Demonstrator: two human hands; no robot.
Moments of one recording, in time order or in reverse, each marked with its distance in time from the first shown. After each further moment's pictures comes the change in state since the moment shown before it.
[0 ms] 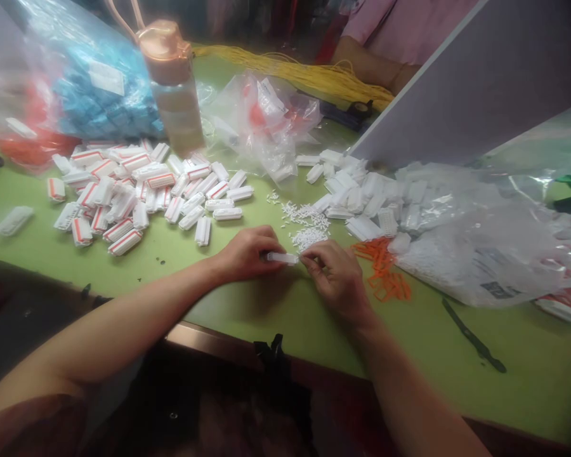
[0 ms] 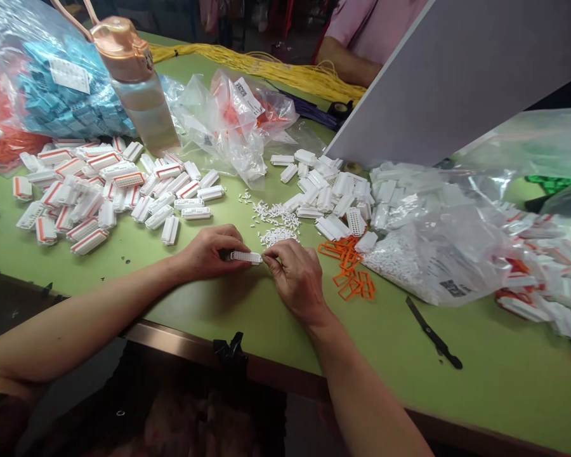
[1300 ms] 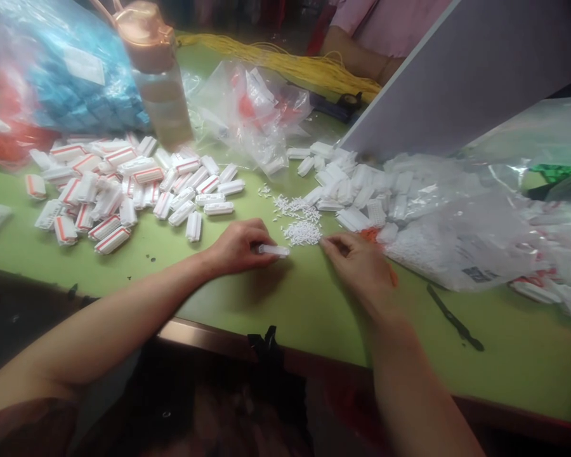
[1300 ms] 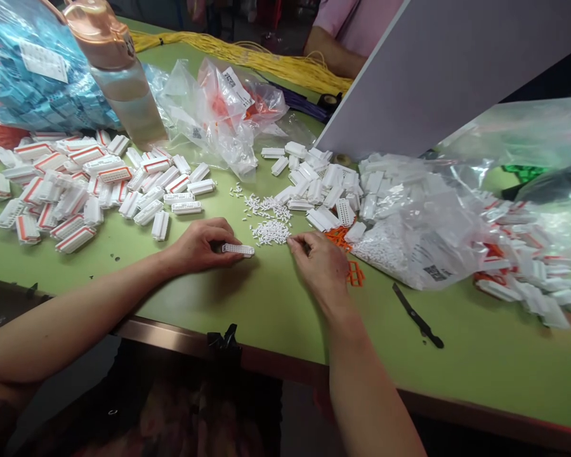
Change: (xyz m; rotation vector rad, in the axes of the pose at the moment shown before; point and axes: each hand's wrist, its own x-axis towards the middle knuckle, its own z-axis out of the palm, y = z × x) left_hand 0.002 0.003 -0.005 -0.032 -0.053 -0.082; right_hand 0.001 0.031 -0.024 -0.065 -0.107 0.586
